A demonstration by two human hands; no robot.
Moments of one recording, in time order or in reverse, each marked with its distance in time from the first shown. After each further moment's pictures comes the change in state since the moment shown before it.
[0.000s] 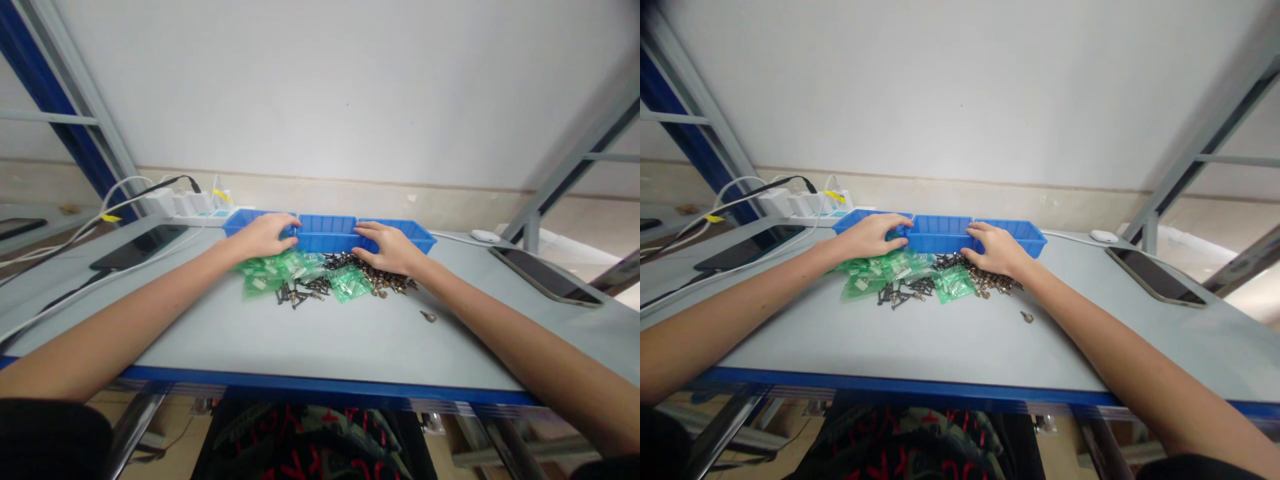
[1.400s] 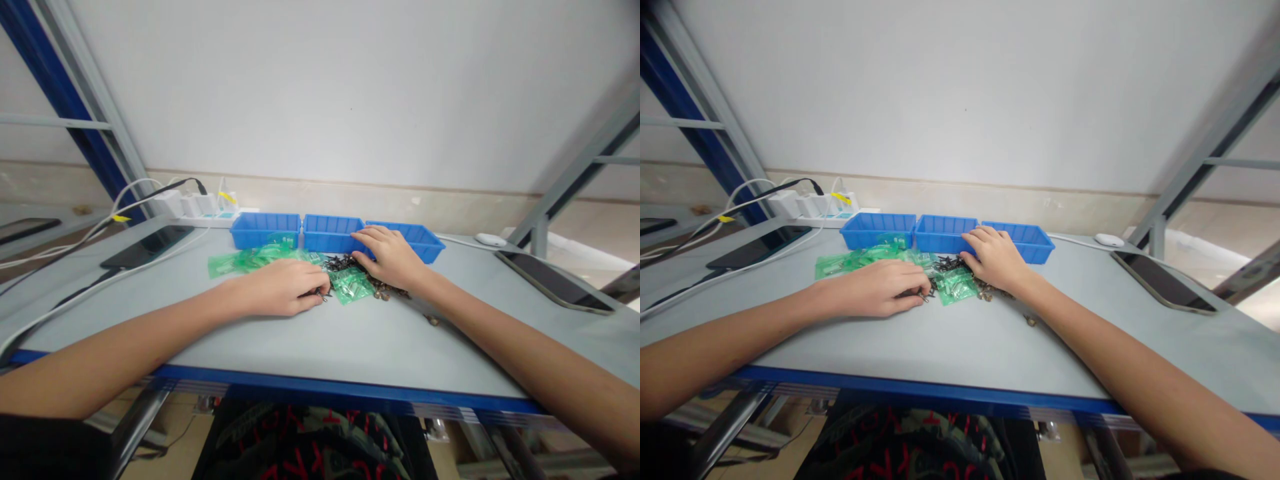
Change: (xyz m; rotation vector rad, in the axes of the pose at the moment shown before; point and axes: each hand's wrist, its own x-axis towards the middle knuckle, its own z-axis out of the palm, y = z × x) left_hand -0.043 0.082 -0.010 -0.073 -0.223 0.333; right_hand -0.006 -0.024 -0.007 -0.117 0.040 -0.020
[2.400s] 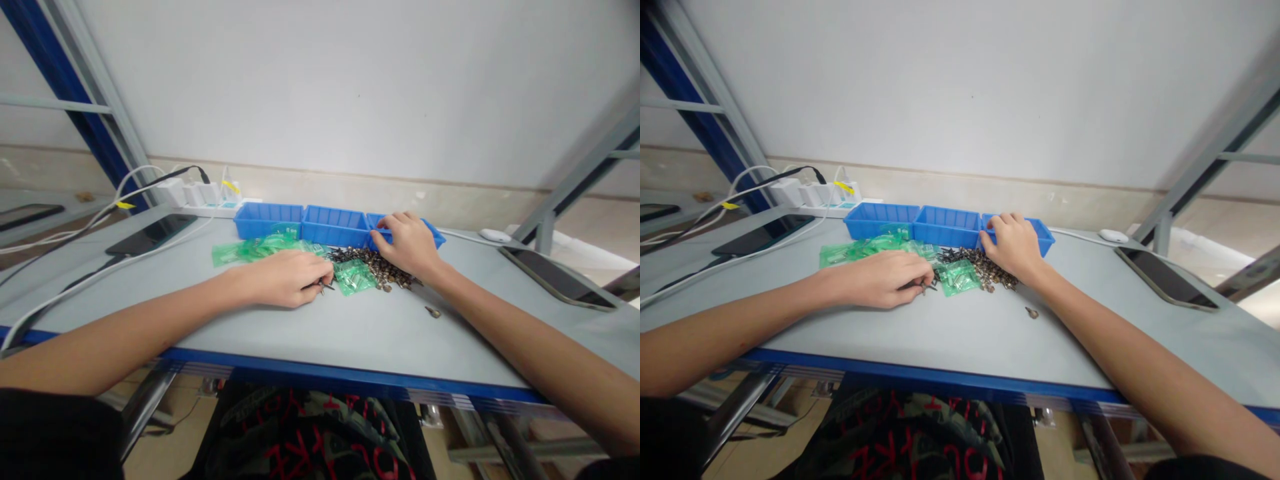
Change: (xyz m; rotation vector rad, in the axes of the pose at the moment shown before) left_hand 0.000 0.002 -0.001 -0.003 -0.001 0.000; right_hand -0.002 0.014 -0.003 -0.133 0.102 0.240
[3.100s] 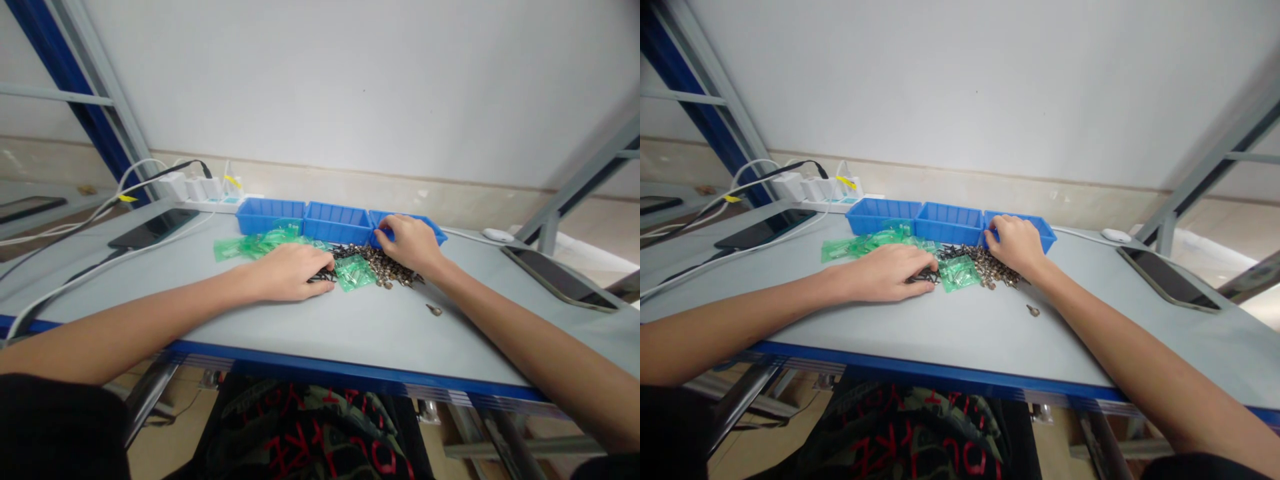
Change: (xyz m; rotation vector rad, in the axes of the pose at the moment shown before) left_hand 0.003 0.002 0.006 0.073 0.055 -0.147; right_hand 0.003 0.002 -0.001 -0.014 -0.124 0.040
